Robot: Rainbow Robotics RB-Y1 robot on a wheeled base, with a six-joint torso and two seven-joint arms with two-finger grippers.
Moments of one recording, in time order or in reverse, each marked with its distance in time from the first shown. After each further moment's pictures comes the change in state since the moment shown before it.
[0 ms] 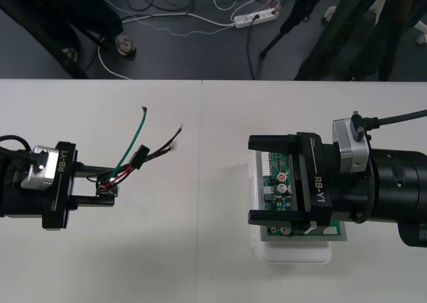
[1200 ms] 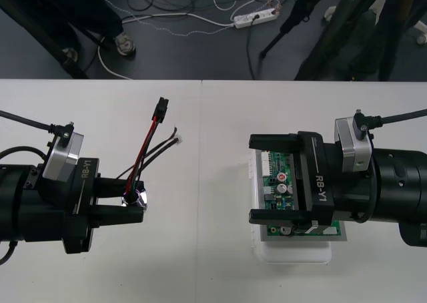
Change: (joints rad) right arm 0.000 0.000 -0.005 0.000 -0.008 0.000 -0.001; left arm 0.065 -0.169 0.001 -0.218 -0.046 -0.005 0.575
